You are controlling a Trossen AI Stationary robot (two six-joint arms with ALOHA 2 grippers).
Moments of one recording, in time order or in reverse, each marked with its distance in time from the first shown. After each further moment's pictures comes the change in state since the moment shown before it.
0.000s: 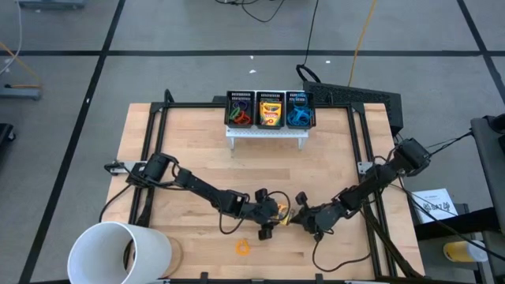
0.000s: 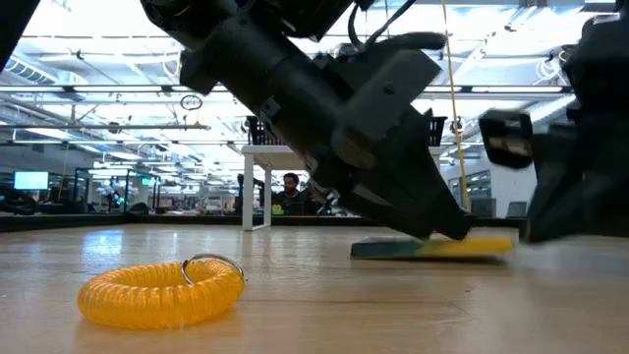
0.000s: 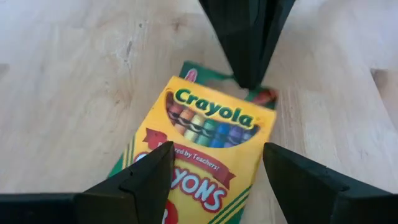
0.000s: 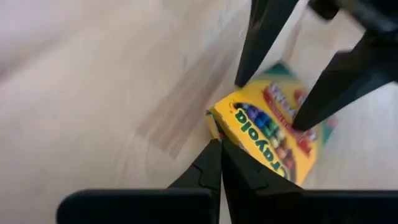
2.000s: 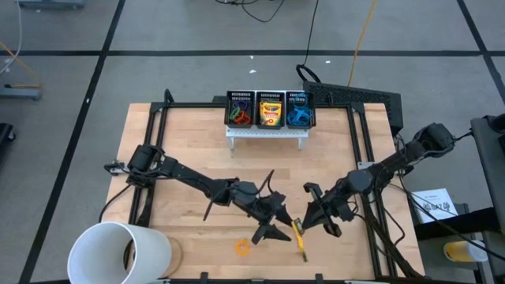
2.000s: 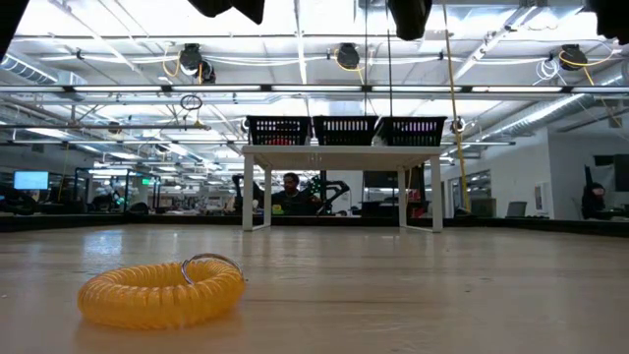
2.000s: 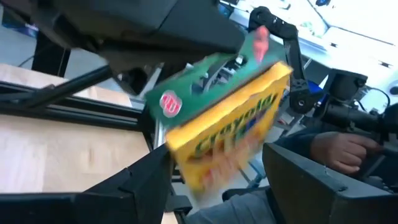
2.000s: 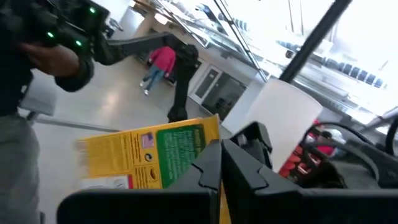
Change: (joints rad) left arm 0.047 -0.164 0.002 0.559 0.541 -0.160; right arm -0.174 -0.410 0.005 0.507 -0.586 -0.370
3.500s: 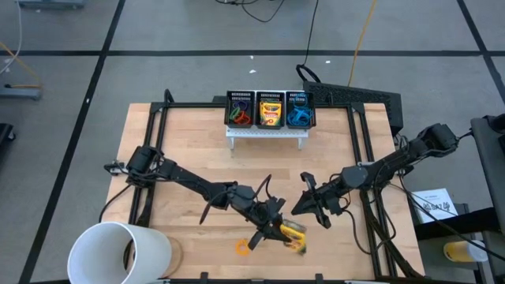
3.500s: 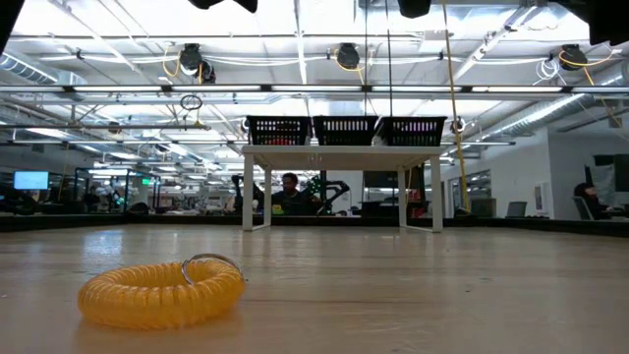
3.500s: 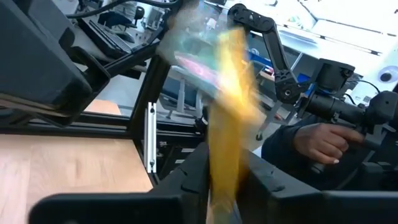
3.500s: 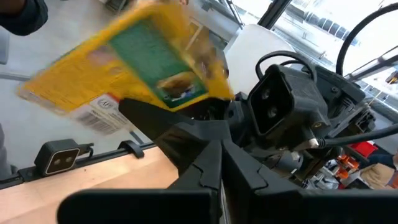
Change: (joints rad) left arm -0.034 -0.002 -0.001 0.027 -0.001 0.063; right arm -0.072 -0.044 0.000 -0.173 0.119 -0.051
